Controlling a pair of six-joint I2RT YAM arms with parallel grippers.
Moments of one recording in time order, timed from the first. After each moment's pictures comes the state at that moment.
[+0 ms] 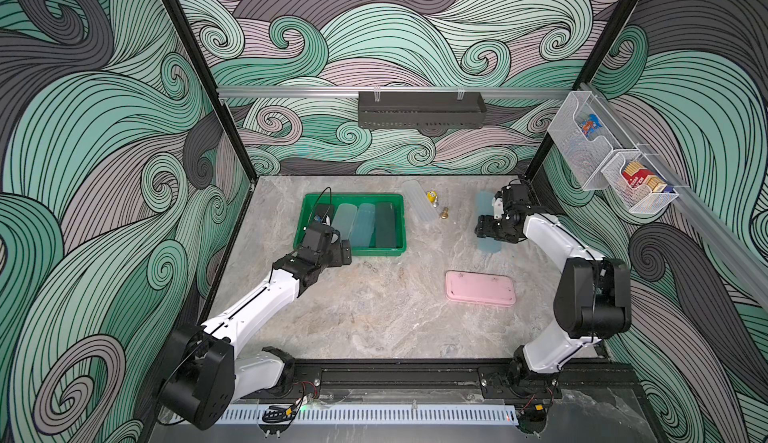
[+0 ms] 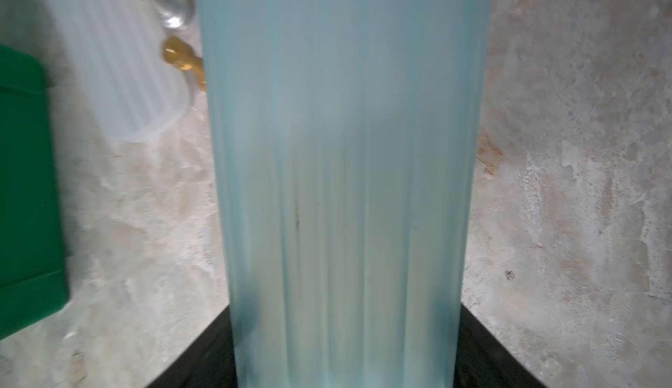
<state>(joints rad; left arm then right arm) -0.39 1.23 0.75 -0.31 -0.20 -0.38 0.01 1.64 1.23 -0.70 -0.05 0.18</state>
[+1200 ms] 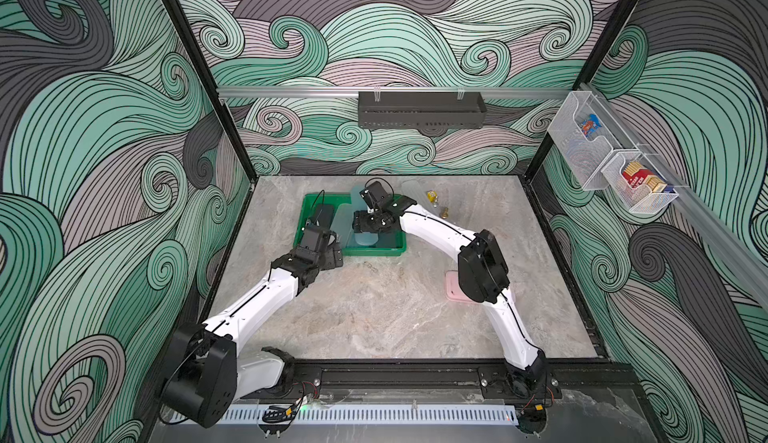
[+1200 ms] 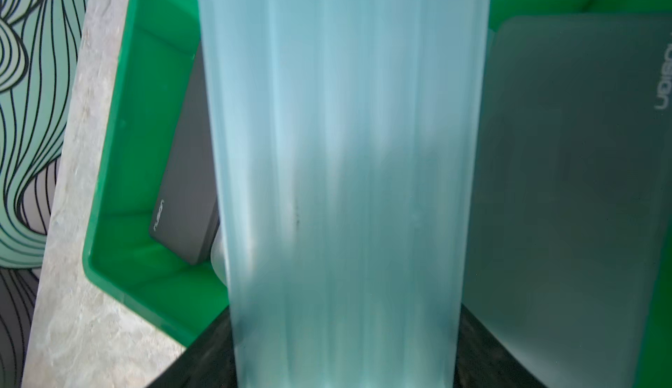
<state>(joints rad) -0.36 1.22 0.73 -0.39 -0.29 -0.43 0.74 2.35 2.10 -0.72 0.02 0.63</state>
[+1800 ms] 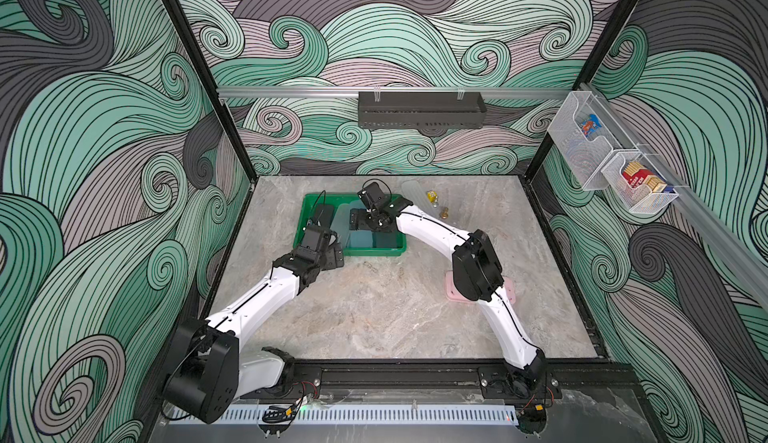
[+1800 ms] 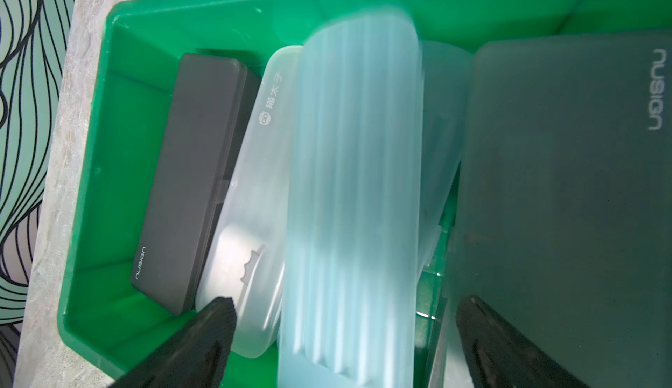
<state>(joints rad) -0.36 1.24 0.73 -0.37 -0.28 -0.43 0.73 2.39 2.12 -0.69 0.07 0.68</state>
